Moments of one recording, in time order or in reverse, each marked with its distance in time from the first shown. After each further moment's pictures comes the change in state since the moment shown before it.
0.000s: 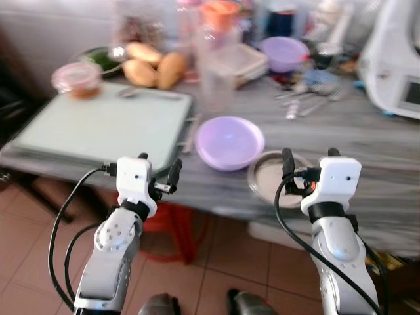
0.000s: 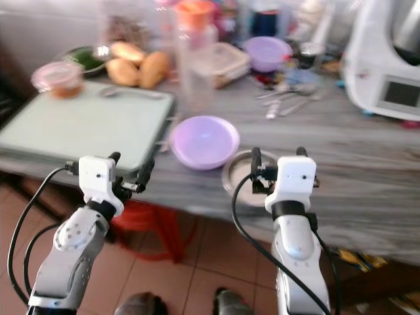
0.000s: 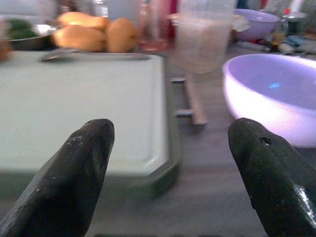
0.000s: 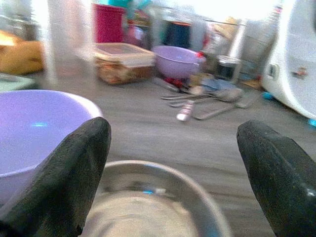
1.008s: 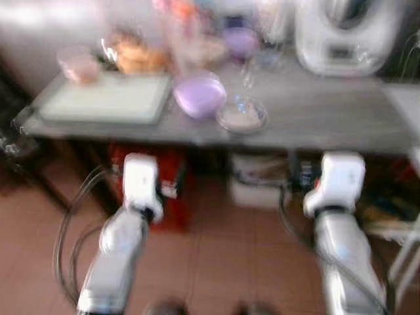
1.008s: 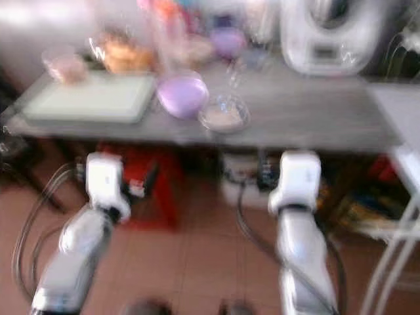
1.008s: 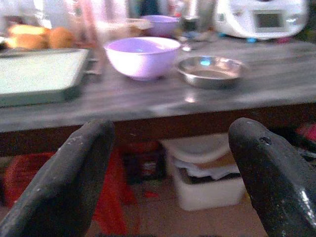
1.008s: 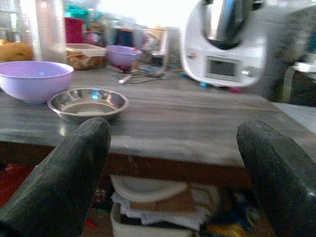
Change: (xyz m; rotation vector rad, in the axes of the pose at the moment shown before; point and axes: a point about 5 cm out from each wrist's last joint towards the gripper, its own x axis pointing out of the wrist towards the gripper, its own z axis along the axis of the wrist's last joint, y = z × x) left arm 0.004 -0.005 -0.004 0.008 0.014 -0.023; right arm 0.006 -0.003 -0.005 -0.003 0.005 -0.008
